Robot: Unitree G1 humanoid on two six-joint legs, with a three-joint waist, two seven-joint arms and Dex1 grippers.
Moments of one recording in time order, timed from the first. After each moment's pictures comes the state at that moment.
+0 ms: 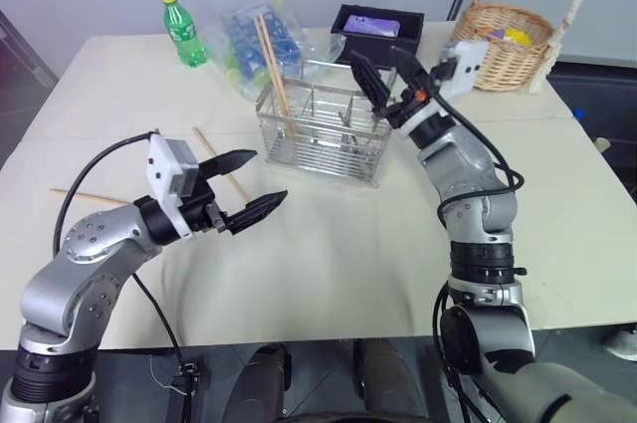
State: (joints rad) left arm -0.16 0.66 0.18 -0.52 -0.75 0.54 -0.71; right arm -0.71 -0.15 -0.15 0.01 0.49 0.36 0.39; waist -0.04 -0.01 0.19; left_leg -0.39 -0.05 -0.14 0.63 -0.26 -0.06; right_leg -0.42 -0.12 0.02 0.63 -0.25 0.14
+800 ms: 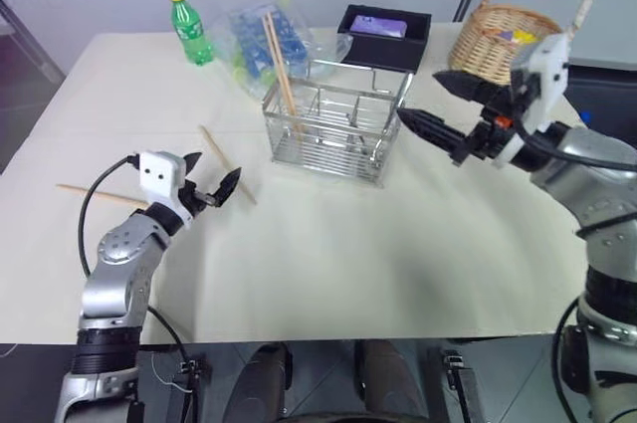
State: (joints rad) left arm -0.23 0.42 0.18 -0.01 -0.35 0.20 -0.47; right arm -0.49 -0.76 -0.28 -0.46 0.78 0.83 0.63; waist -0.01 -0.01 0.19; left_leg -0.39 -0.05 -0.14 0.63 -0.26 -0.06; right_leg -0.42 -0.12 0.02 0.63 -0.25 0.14
